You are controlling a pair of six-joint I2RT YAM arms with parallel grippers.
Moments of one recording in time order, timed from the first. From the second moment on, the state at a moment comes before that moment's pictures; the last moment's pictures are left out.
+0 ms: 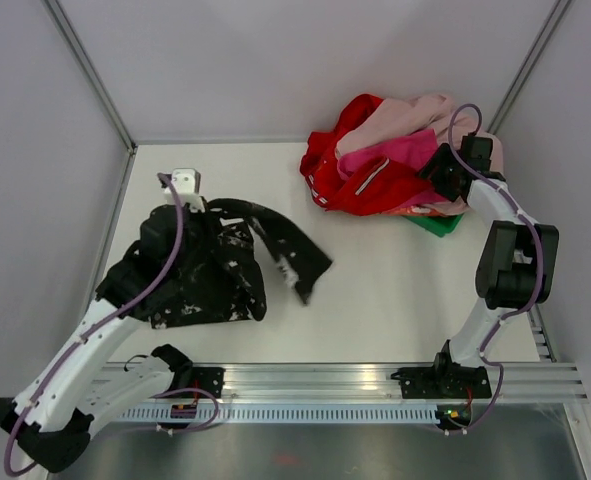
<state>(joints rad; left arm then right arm) -0.61 0.89 1.04 -0.52 -0.37 -0.29 -0.14 1.83 1.36 -0.26 -0.15 0.56</state>
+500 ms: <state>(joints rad) -0.58 1.06 0.91 -0.49 -0.06 -0.30 -0.15 1.45 1.24 -0.34 -0.07 0.45</state>
